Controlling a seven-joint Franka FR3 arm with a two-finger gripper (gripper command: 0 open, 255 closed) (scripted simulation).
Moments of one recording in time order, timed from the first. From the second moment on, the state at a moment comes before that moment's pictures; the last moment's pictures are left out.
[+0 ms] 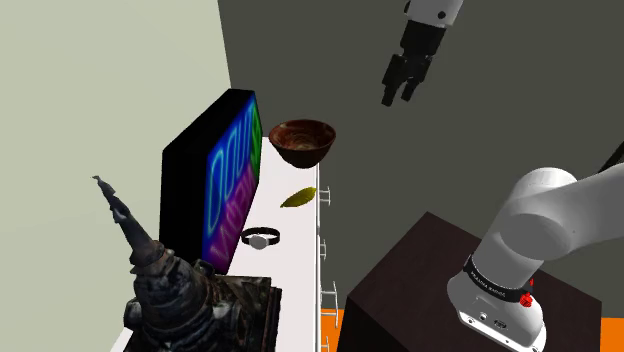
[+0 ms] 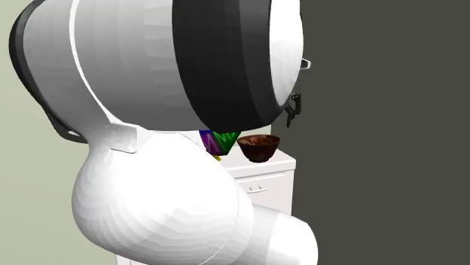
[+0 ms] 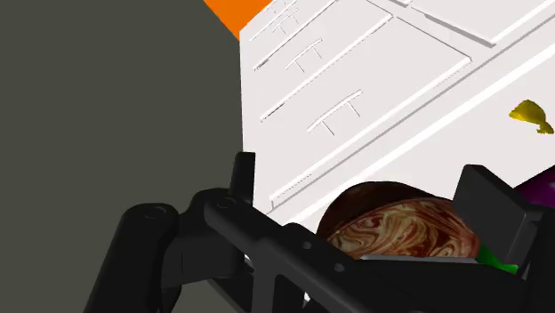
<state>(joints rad) 0.01 -0.79 0.03 -2.30 0.10 1.65 0.03</state>
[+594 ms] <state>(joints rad) 0.12 -0.56 0.09 -2.21 0.11 1.72 -0.11</state>
